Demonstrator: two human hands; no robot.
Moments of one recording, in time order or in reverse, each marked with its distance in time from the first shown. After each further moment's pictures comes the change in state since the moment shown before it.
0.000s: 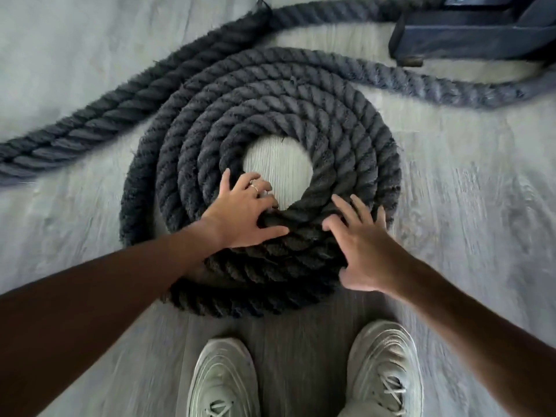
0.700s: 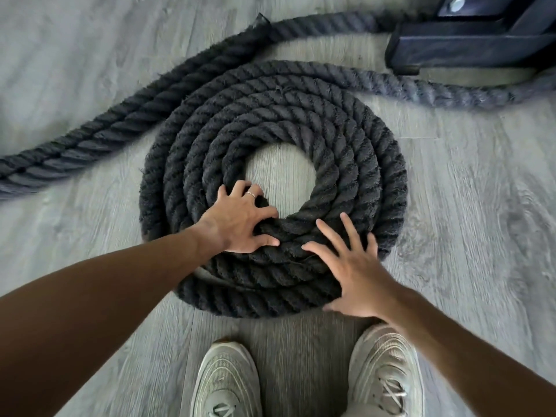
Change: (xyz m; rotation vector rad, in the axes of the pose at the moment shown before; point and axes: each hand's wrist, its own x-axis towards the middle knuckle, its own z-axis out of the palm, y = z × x) left_hand 0.000 -0.003 -0.015 0.145 -0.164 0.006; right_hand -0.011 -0.007 0.036 -0.058 -0.086 -0.043
